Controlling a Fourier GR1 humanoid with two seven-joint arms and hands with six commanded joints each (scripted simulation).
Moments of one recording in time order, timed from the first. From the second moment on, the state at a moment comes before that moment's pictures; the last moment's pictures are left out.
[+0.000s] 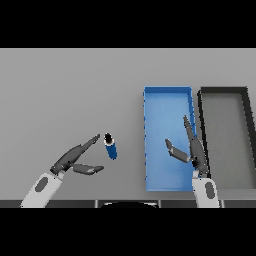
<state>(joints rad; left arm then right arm) -0.04 0.52 -0.48 -1.59 0.13 -0.21 -0.05 0.08 -0.14 0.09 -1.69 0.18 0.03 -0.08</state>
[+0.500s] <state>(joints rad) -0.16 0.34 -0.53 -1.40 0.04 -0.15 -0.09 0.09 -0.14 0.08 -1.68 0.18 0.03 -0.09</state>
